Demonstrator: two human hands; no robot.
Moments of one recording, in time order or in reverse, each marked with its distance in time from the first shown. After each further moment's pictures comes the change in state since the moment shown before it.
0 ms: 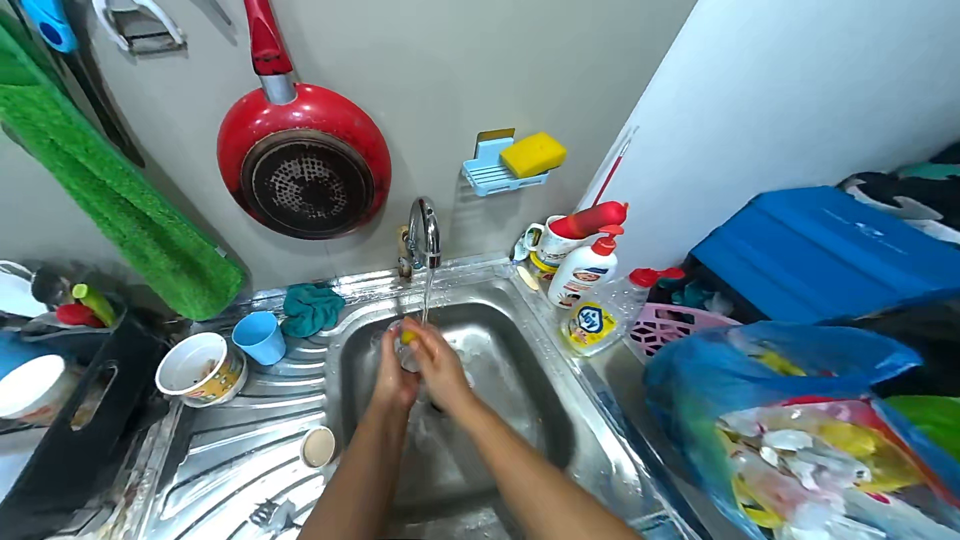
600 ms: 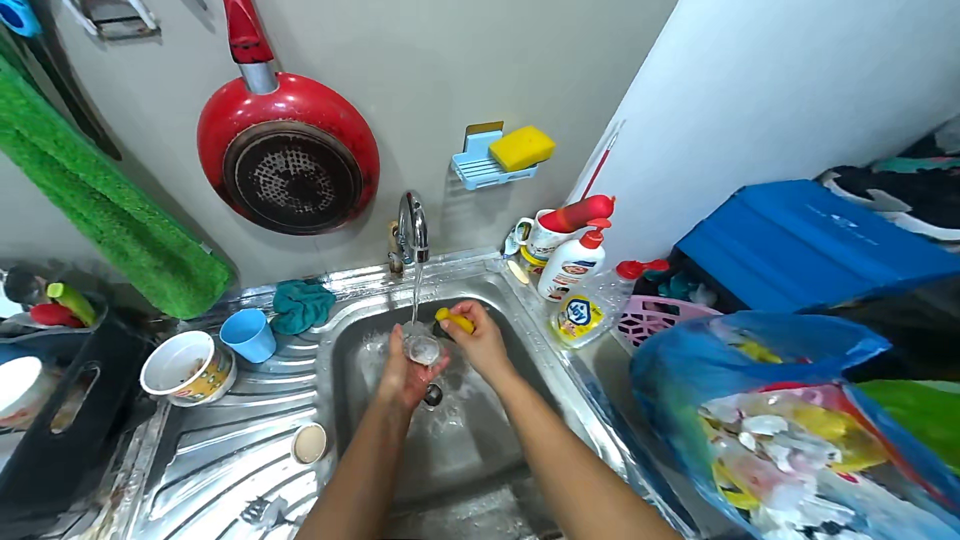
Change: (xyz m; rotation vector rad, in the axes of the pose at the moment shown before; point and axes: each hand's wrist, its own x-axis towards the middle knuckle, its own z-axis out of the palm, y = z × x) left_hand -0.009 -0.011 0.019 -0.015 -0.008 -0.179; right_hand 0.011 0.009 -0.076 0.033 0.145 0.218
